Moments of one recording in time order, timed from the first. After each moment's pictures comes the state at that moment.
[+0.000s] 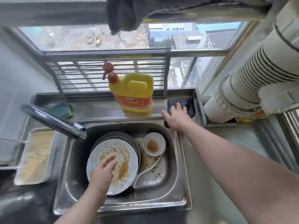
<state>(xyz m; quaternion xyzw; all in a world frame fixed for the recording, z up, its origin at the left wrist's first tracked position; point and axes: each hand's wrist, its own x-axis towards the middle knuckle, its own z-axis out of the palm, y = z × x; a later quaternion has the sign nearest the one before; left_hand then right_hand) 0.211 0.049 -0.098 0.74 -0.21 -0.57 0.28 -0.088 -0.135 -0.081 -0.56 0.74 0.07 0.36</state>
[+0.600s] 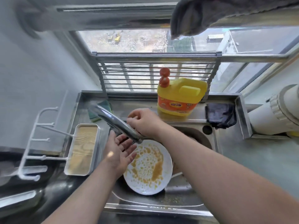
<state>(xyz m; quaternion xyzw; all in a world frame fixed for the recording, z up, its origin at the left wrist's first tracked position) 0.309 -0.029 -0.074 0.65 0.00 -0.63 0.42 0.161 -0.128 -0.018 -0.62 0.53 -0.16 0.55</state>
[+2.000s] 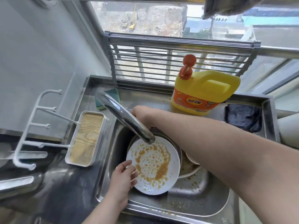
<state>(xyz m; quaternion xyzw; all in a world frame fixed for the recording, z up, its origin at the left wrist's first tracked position) 0.294 0.071 -0.131 0.74 0.00 -0.55 0.39 0.220 -0.179 -0.077 -0.75 0.43 0.13 0.48</state>
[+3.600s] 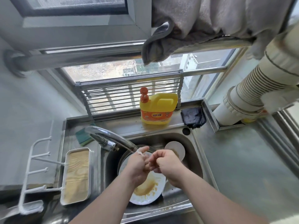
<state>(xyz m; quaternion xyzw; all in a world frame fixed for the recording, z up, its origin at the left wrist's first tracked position) 0.224 -0.030 -0.035 0.60 -0.06 -0.74 0.30 0.101 0.003 -0.004 -0.29 0.64 -0.30 0.64</state>
